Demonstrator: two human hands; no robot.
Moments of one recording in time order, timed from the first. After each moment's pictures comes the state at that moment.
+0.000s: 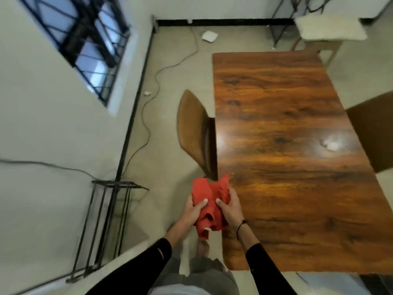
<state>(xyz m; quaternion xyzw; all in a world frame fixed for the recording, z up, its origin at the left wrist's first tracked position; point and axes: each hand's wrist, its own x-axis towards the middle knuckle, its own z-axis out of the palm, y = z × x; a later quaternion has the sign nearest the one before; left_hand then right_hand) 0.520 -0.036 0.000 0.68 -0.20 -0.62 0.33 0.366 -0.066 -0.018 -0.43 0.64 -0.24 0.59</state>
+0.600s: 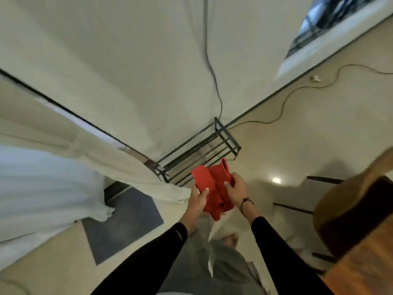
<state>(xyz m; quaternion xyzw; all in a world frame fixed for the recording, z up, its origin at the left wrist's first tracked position) 0.763 0.167 -0.058 0.74 0.19 -0.38 0.52 0.727 0.016 -0.070 -0.76 0.39 0.15 0.50</state>
